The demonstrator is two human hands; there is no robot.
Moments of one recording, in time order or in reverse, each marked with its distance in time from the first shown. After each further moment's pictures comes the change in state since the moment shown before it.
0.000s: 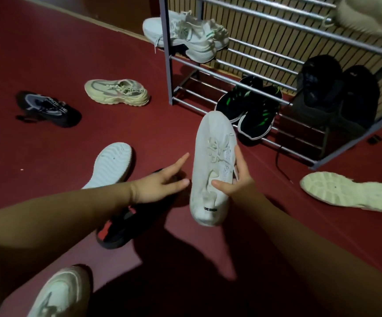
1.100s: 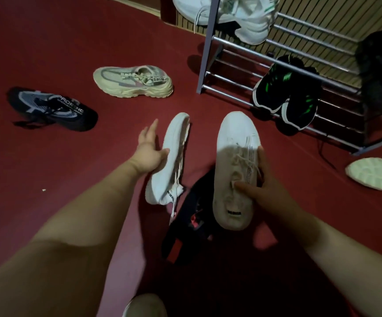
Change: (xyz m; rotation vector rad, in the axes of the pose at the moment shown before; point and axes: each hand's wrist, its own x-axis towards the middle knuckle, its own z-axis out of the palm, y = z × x) left_hand 0.030 -0.146 -0.145 -0.191 0.387 -0.194; right_hand 0.038 0.000 0.123 -0.149 0.182 0.221
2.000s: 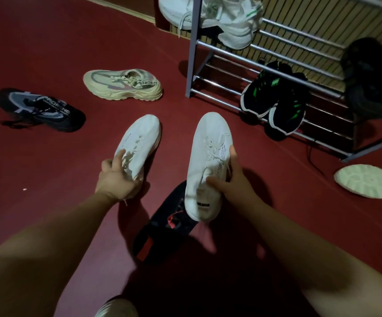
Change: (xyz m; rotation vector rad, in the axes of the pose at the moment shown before) left_hand -0.040 -0.048 0.016 0.313 0.225 -0.163; right_hand 0.033 0.014 0.006 0.054 -0.071 -0.054
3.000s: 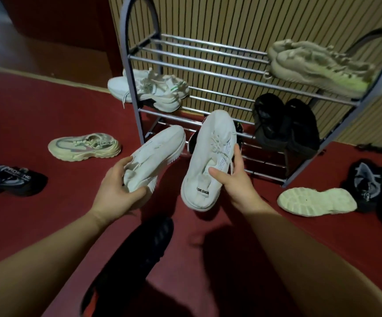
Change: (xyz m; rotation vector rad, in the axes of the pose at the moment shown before) left_hand -0.062 0.181 -0.016 -0.255 0.111 0.518; right_hand -0.007 -0.067 -0.140 0.298 0.205 -0.232
